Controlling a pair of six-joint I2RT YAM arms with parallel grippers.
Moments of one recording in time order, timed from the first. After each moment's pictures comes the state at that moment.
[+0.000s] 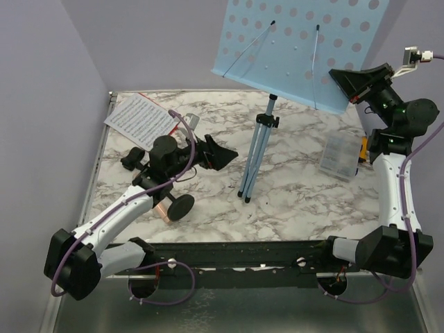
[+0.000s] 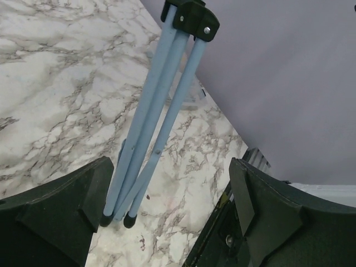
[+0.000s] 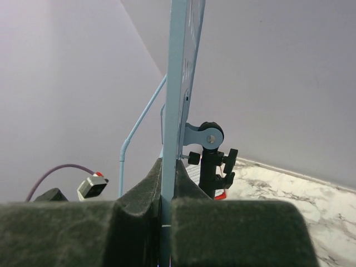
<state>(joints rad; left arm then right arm) -0.52 1.11 0.80 0.23 0.44 -0.65 -0.23 1.25 1.24 0.66 -0.87 1.00</state>
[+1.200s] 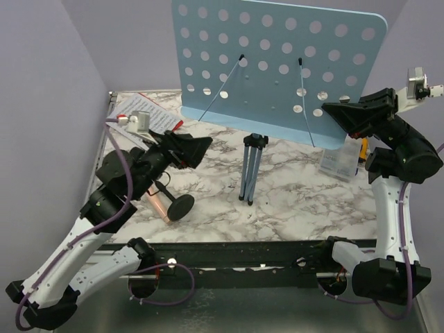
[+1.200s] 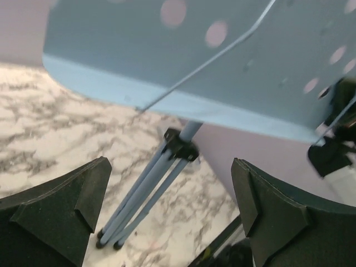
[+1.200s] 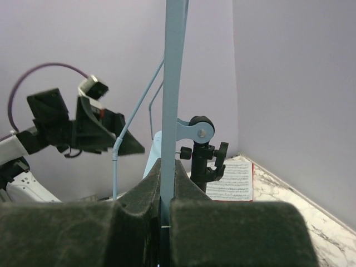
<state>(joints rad) -0.72 0.75 1.11 -0.19 -0.09 -0.63 -0.22 1.05 1.11 1.12 -1.09 1.22</state>
